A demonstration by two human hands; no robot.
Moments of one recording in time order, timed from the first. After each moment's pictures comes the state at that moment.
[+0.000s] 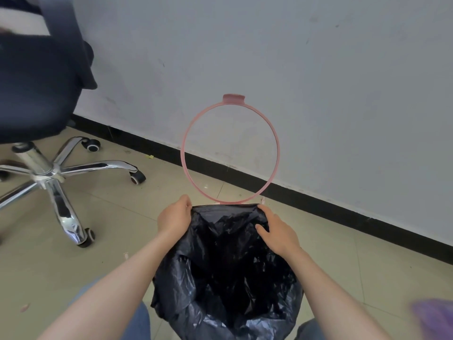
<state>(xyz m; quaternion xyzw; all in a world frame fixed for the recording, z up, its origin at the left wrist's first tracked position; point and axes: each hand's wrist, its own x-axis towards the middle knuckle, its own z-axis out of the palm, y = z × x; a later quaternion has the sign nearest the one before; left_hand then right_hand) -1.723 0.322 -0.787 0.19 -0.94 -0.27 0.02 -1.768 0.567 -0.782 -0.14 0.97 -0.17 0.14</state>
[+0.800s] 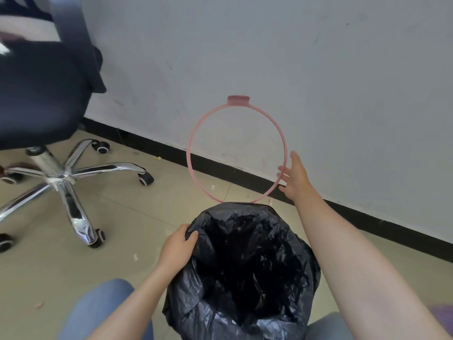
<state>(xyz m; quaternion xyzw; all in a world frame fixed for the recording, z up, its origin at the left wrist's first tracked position) -1.672 0.334 -0.787 0.26 -0.84 -0.47 -0.05 -1.869 0.528 -0.710 0.20 0.64 -0.73 0.13</state>
